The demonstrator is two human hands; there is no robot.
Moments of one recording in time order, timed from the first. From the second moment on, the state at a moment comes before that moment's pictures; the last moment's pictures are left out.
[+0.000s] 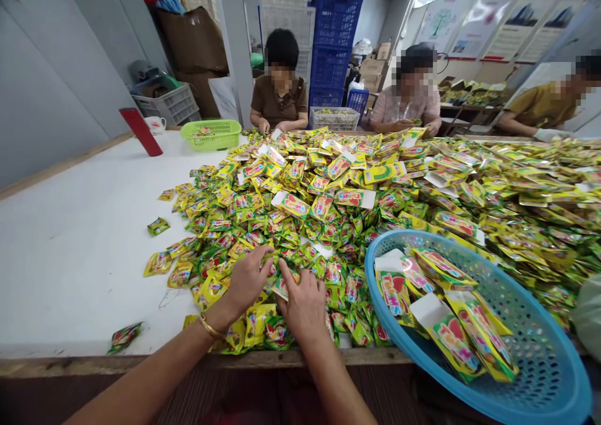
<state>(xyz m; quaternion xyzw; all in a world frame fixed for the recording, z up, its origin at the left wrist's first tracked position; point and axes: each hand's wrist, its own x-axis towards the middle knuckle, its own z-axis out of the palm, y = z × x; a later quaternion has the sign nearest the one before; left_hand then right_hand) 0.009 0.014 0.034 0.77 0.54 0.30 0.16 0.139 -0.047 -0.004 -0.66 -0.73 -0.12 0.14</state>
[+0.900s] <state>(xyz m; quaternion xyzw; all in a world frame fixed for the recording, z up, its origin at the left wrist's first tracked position) 0.015 0.024 0.056 0.76 0.47 0.28 0.35 0.139 -0.046 -0.008 -0.68 -0.69 -0.14 0.20</state>
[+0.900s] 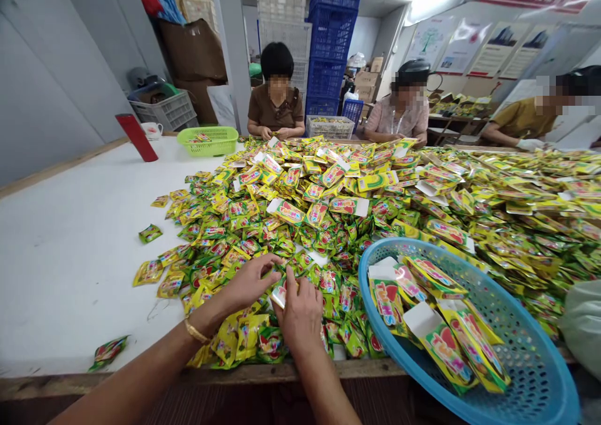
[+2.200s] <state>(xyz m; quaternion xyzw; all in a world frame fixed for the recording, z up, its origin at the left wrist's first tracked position) 0.037 0.117 0.072 0.87 0.45 0.20 0.02 0.299 -0.088 0.127 -0.77 -0.48 -0.40 0.13</state>
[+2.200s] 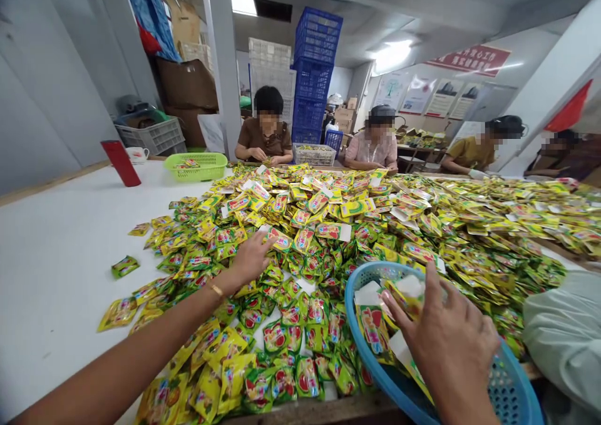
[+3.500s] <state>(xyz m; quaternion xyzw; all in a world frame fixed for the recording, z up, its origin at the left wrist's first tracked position) -0.009 0.082 0.067 0.84 0.53 0.02 0.11 0.173 -0.063 -0.020 -0.68 -0.71 -0.12 0.15</state>
